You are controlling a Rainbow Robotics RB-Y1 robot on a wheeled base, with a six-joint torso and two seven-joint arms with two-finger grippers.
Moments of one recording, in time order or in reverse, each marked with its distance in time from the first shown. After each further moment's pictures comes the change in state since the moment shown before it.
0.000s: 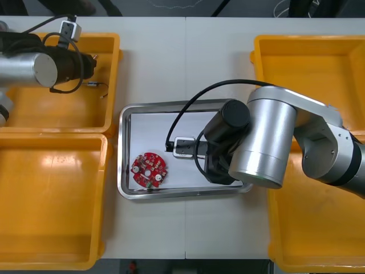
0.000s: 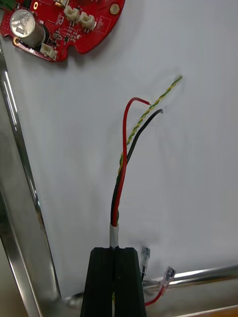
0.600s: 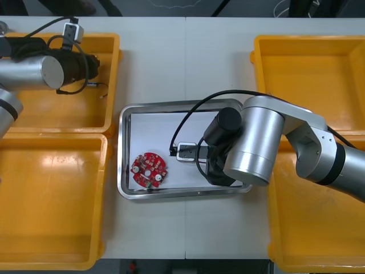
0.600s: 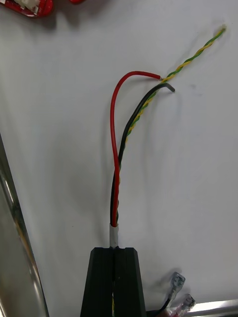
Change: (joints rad) right arm 0.000 0.006 0.051 0.130 0.000 -0.093 0.037; left arm -0.027 -0.027 -0.024 0.083 0.033 -0.070 0.000
